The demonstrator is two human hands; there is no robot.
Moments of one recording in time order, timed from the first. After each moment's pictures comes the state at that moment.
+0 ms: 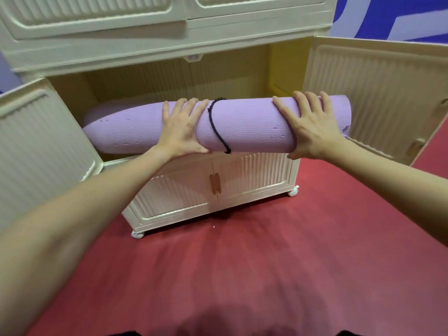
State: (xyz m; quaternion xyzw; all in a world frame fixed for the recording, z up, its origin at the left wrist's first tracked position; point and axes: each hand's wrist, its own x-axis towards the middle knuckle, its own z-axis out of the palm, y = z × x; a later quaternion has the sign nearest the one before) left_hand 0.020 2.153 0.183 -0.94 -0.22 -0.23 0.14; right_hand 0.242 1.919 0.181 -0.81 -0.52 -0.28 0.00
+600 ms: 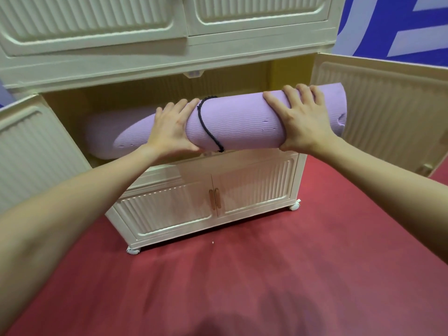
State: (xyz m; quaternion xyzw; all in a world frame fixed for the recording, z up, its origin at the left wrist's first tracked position) left_hand 0.030 2.189 0.208 -0.94 -0.22 -0.26 0.09; right_hand 0.249 1.961 0.216 -0.79 -0.52 -0.32 0.03
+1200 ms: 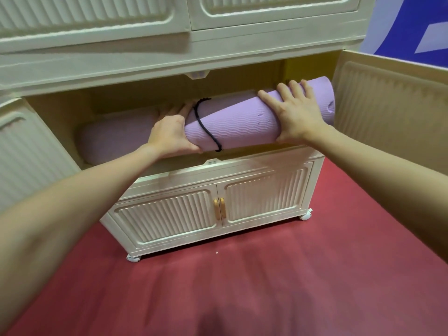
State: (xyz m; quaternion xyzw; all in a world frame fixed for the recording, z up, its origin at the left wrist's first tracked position) left_hand 0.052 2.233 0.202 -0.92 -0.32 -0.22 0.01; right_hand 0.286 2.040 0.217 -0.78 -0.55 -0.29 0.00
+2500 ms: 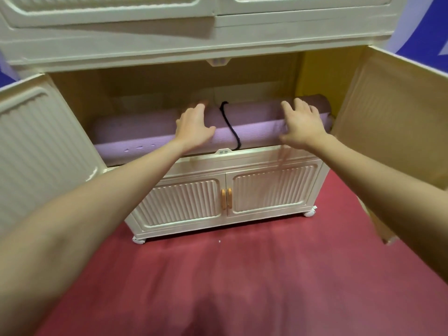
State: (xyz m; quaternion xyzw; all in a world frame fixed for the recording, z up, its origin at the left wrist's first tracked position) left_hand 0.065 2.211 0.186 -0.87 -0.41 -0.25 -0.11; right_hand 0.278 2.061 0.182 -0.84 -0.51 -0.17 0.09
